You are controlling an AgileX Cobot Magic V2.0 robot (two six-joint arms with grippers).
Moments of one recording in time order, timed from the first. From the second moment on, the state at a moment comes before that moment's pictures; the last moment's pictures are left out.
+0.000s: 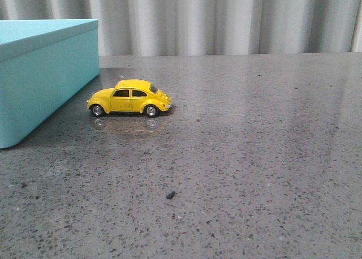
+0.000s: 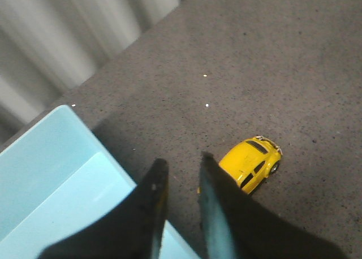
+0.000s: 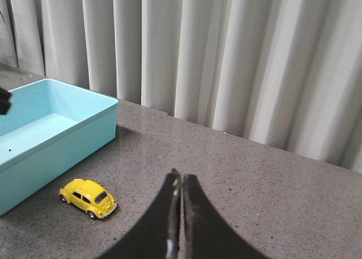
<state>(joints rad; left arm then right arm) -0.47 1.09 -1.08 -0.26 0.59 0.60 0.29 0.45 -0.95 0.15 0.64 -0.22</state>
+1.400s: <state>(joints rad) -0.54 1.65 -1.58 -0.11 1.06 0.73 0.29 0.45 -0.83 0.14 0.50 -0.27</state>
